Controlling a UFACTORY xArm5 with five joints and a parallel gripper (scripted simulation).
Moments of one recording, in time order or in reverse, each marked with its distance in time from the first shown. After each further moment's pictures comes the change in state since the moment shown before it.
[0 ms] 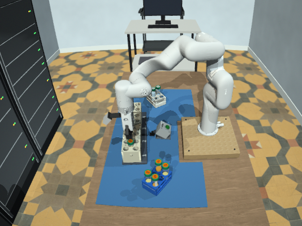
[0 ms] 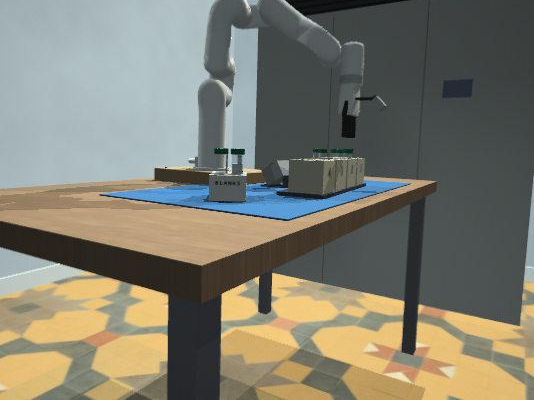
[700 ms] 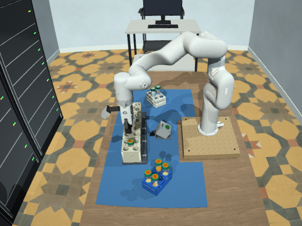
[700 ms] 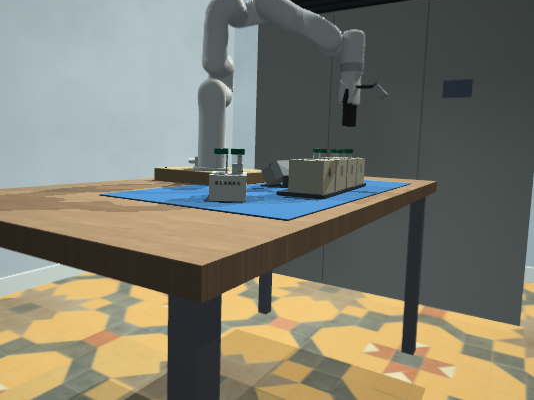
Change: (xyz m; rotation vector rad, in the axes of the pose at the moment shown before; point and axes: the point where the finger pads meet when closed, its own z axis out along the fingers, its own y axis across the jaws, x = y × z) arm 0.000 0.000 -0.038 0.000 0.000 0.000
